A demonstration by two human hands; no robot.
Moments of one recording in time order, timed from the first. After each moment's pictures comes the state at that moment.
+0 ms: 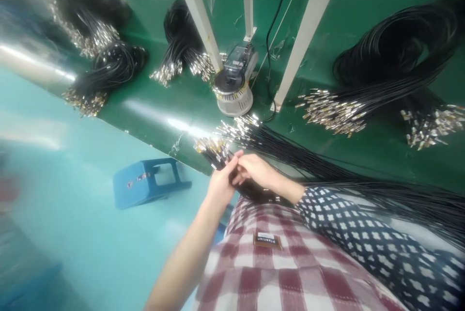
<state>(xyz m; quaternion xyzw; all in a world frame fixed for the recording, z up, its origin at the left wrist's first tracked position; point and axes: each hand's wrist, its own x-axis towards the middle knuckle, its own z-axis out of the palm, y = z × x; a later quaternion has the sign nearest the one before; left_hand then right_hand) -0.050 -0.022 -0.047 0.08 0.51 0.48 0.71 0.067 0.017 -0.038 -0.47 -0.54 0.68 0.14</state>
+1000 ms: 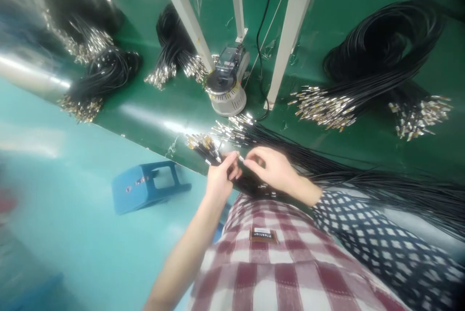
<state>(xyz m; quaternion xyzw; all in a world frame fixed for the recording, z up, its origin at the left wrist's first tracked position) -0.037 -0.014 -0.035 0.14 0.53 0.51 0.66 0.122 -0.001 -0.031 -0.52 -0.73 0.40 0.20</state>
